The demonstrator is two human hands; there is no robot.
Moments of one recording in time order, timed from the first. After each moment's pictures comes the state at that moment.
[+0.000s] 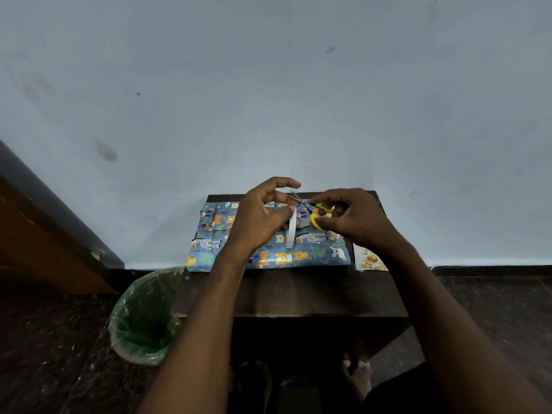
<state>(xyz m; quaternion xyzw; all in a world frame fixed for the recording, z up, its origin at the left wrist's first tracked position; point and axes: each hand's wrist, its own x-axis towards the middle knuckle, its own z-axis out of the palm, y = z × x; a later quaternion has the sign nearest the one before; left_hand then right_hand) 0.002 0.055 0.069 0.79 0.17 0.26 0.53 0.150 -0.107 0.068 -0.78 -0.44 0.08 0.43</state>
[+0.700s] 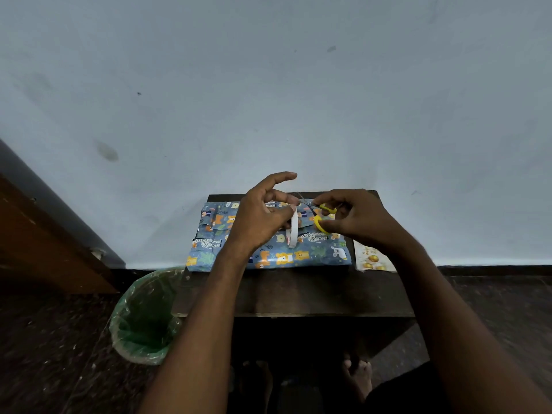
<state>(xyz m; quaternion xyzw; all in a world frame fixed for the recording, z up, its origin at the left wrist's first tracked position) 0.003 0.058 0.066 0.78 0.16 0.26 0.55 0.154 -0.113 0.071 -0.79 -0.44 0.12 0.41</state>
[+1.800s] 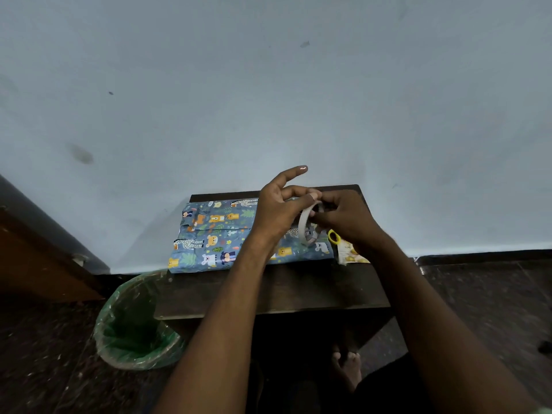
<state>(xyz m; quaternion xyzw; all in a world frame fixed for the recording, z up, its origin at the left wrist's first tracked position) 0.054 0.009 0.063 0.65 0.16 0.24 0.71 0.148 -0.121 0.059 -0.72 -0.36 0.20 0.56</state>
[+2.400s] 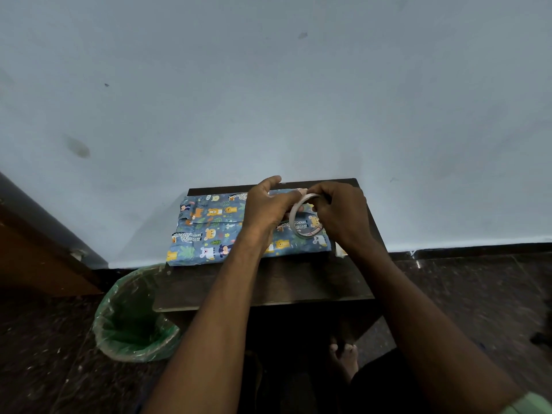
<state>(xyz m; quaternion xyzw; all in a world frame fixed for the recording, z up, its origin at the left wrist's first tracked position) 0.047 0.014 0.063 0.60 0.31 0.21 0.71 0.144 -0.108 0.041 -0.83 -0.34 -0.07 0.43</state>
